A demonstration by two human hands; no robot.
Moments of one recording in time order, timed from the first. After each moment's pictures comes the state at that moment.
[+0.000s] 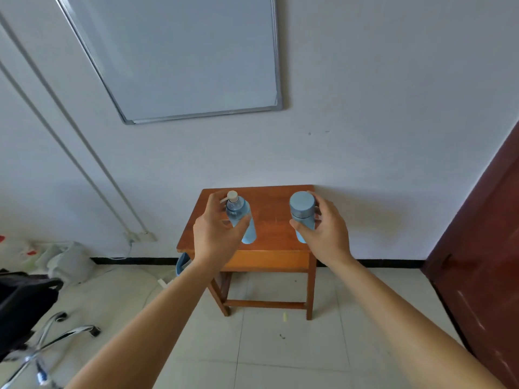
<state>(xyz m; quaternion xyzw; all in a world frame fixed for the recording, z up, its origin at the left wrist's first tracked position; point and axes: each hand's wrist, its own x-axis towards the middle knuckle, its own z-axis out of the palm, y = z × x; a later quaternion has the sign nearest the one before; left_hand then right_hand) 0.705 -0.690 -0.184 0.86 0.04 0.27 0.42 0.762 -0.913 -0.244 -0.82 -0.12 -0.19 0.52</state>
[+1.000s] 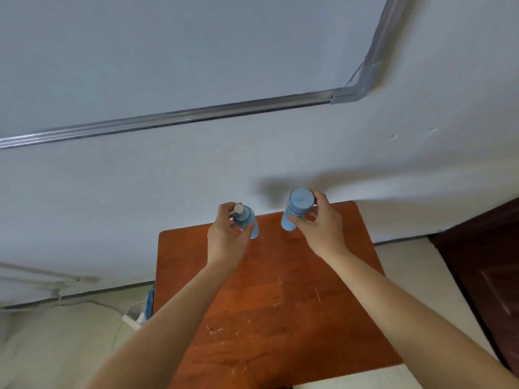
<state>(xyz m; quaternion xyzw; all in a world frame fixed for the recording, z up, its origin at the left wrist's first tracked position) 1.229 -0.529 -0.376 0.87 0.07 0.02 0.49 1.233 -0.742 -0.377 -0.84 0.08 -0.05 0.53</state>
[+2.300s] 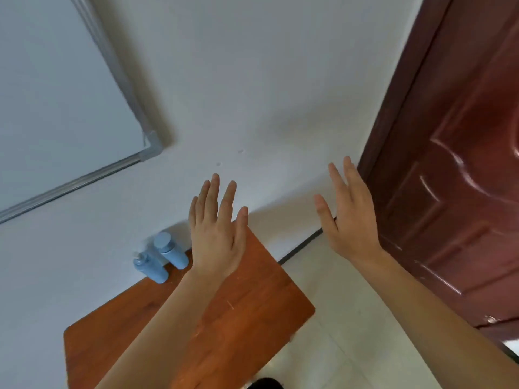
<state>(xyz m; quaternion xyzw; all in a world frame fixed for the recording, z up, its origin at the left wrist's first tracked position) 1.147 -0.728 -0.243 0.87 -0.34 0.20 0.30 1.040 -0.959 -0.254 -0.91 0.14 -0.35 0.17</state>
